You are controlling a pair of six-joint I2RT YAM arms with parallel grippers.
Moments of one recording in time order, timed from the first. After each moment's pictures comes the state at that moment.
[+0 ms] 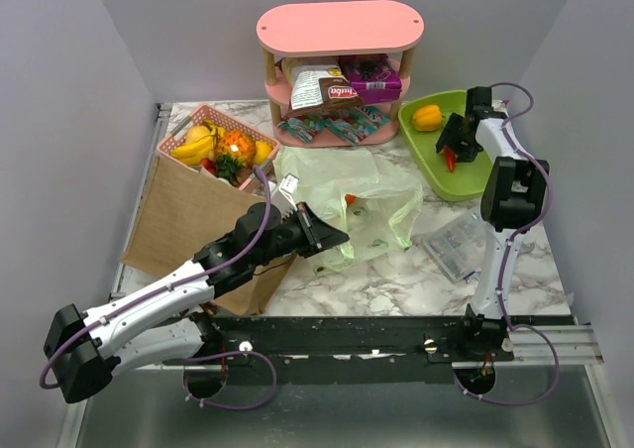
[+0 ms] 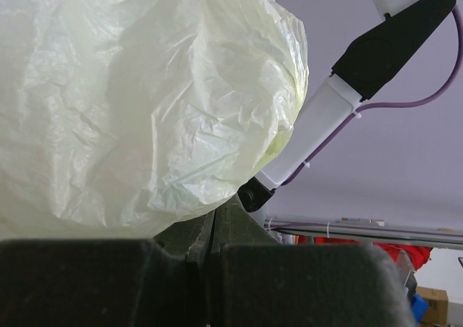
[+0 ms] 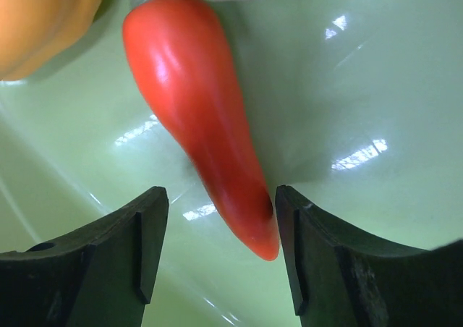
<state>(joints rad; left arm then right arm) -0.91 0.96 0.70 0.01 0.12 -1.17 -0.10 2.31 1.95 -0.66 0.03 0.36</state>
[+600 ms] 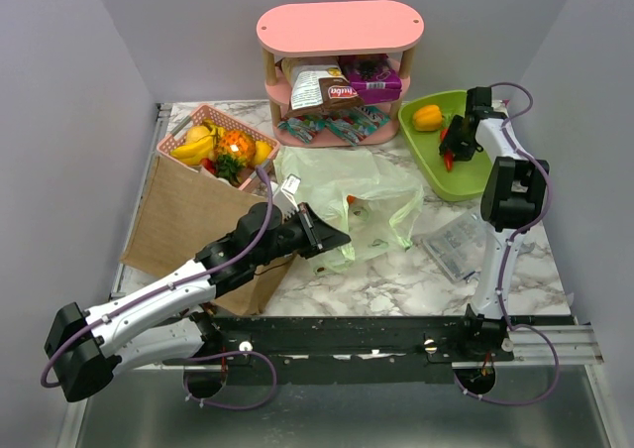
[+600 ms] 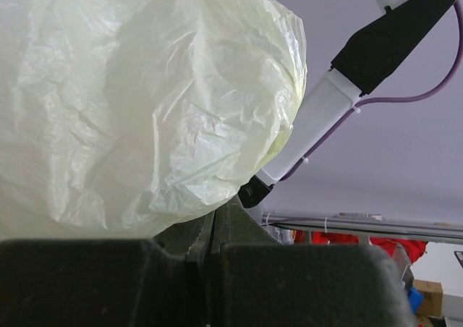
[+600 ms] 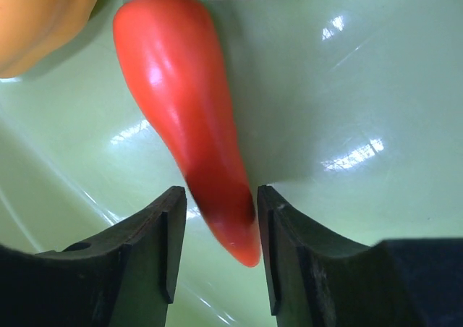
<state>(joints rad) -0.91 0.97 0.70 0.02 0.14 -1.18 -0.10 2.31 1.94 -0.65 0.01 0.35</state>
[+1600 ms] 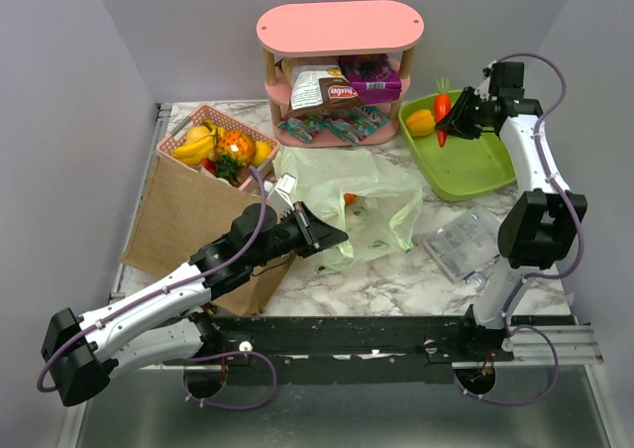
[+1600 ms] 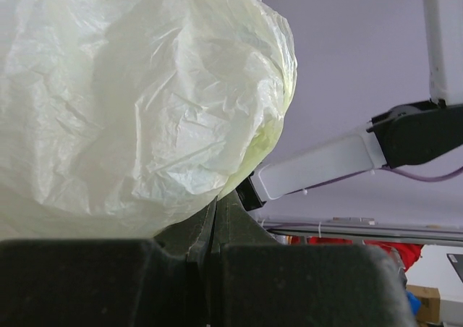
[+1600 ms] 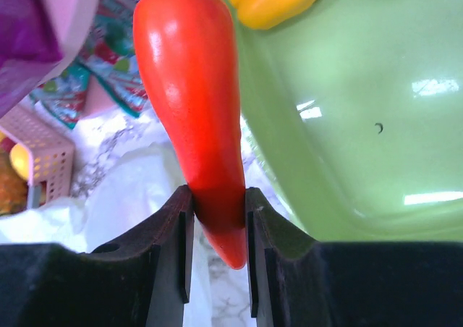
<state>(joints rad) -0.91 0.93 0.70 0.02 0.11 -1.19 -0.08 1.92 1.82 -0.72 -0.29 0.39</state>
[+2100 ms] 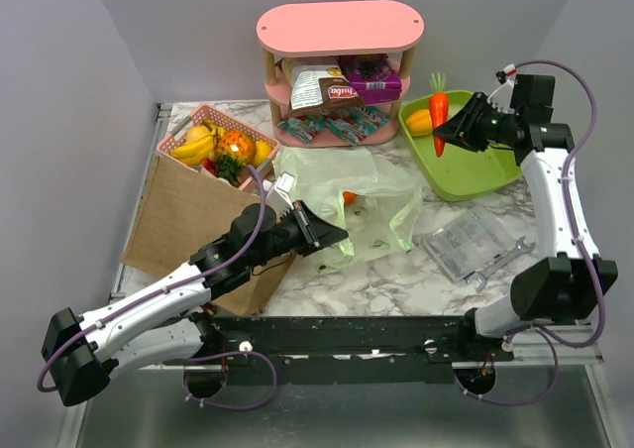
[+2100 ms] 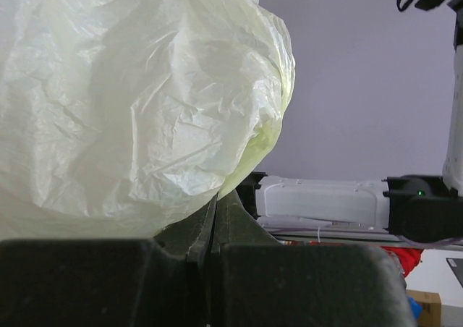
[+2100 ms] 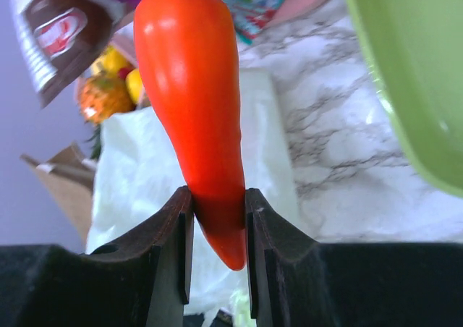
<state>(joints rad) -0.90 0.93 0.70 0.03 0.10 -1.19 -0.07 1.54 1.61 -0.75 -0.50 0.46</state>
